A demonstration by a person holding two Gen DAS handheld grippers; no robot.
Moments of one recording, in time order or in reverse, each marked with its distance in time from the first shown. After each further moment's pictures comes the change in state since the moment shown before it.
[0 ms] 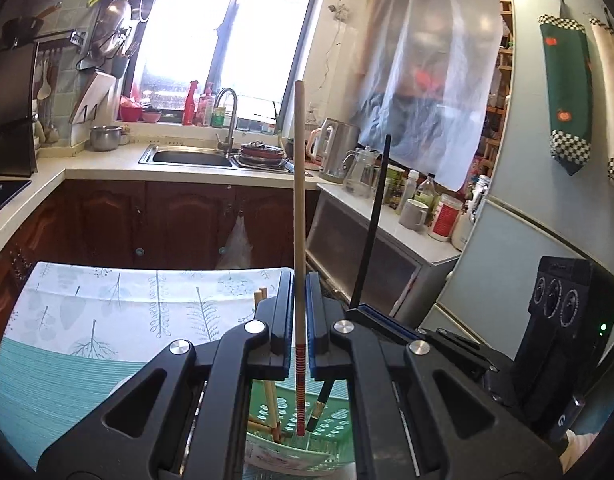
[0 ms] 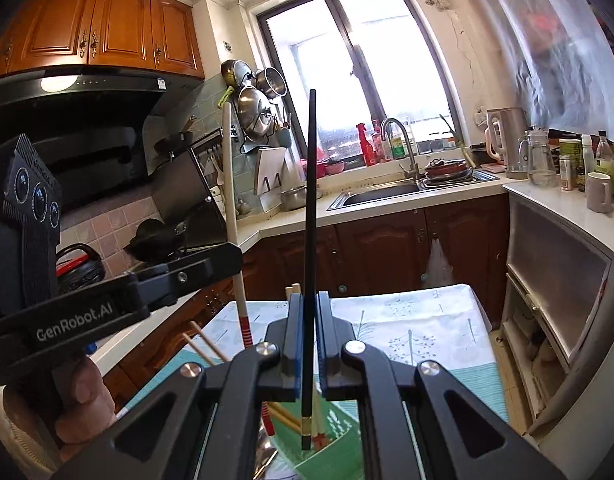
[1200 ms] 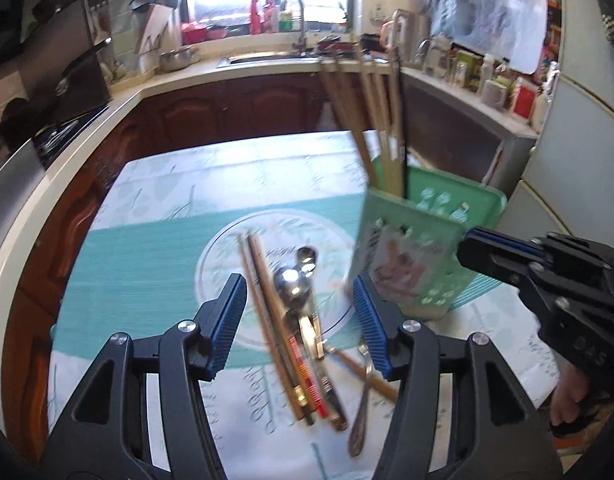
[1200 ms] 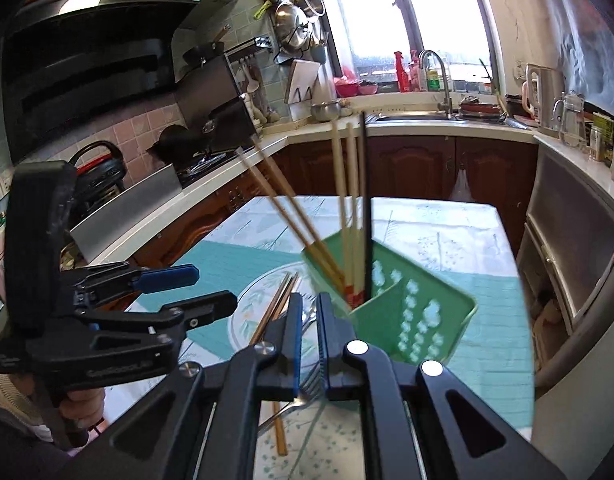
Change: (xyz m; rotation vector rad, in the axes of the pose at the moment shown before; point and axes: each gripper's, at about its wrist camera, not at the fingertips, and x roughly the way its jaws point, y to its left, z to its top) left arm -0.052 0.071 -0.182 0.053 0.349 0.345; right arm -0.015 0.040 -0.084 -0.106 0.318 0.075
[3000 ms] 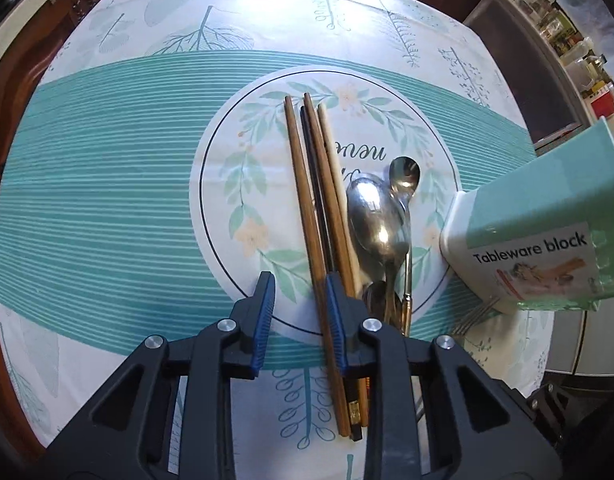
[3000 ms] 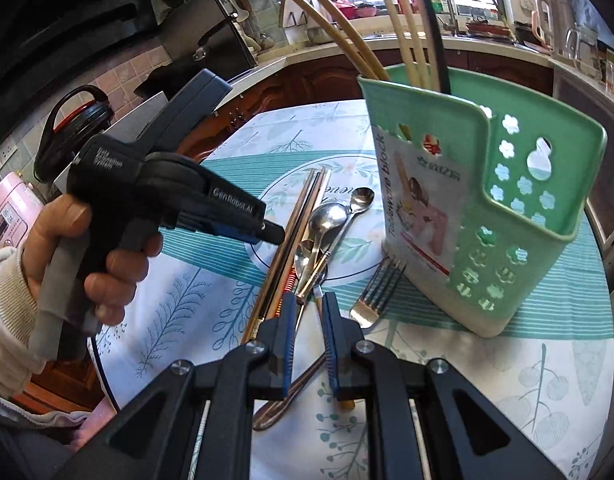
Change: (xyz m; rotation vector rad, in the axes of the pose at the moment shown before) left arm 0.169 0.079 -0.001 -0.243 0.583 -0.060; right arm 0.071 0.032 -0.065 0.098 0.241 0.019
